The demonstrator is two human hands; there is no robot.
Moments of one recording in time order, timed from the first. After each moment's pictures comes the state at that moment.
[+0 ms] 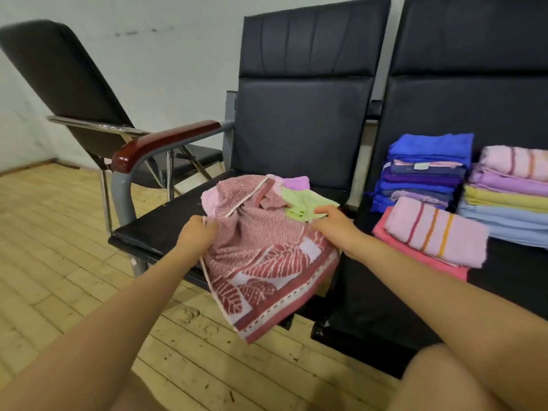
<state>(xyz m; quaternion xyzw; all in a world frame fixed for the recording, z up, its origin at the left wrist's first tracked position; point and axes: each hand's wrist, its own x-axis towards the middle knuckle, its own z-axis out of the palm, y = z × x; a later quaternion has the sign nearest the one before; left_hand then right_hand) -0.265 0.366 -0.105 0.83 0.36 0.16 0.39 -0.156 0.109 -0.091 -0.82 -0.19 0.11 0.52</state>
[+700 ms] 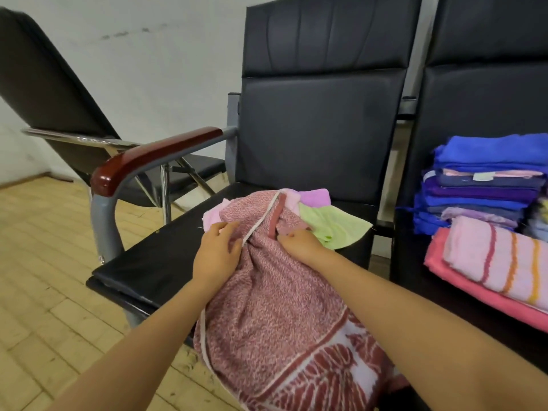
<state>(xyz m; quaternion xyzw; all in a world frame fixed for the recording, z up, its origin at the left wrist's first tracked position) -0.179 0.417 -0.153 0.93 0.17 0.26 0.21 -0.090 0.249 -0.124 -0.88 -0.25 0.16 0.37</state>
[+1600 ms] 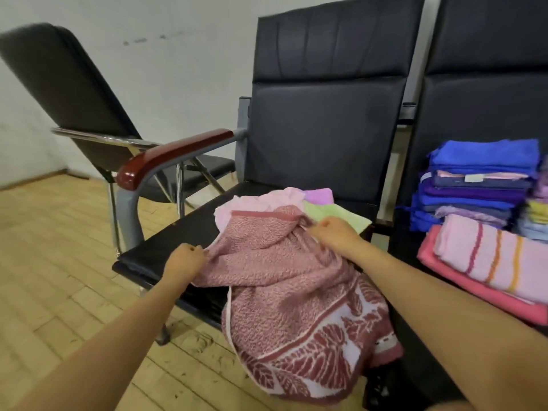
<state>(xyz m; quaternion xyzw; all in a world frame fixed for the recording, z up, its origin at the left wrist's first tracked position) -0.241 0.458 -0.149 0.83 0.40 0.18 0.34 -0.094 0.188 -0.106 -0.89 -0.22 0.08 0.38</state>
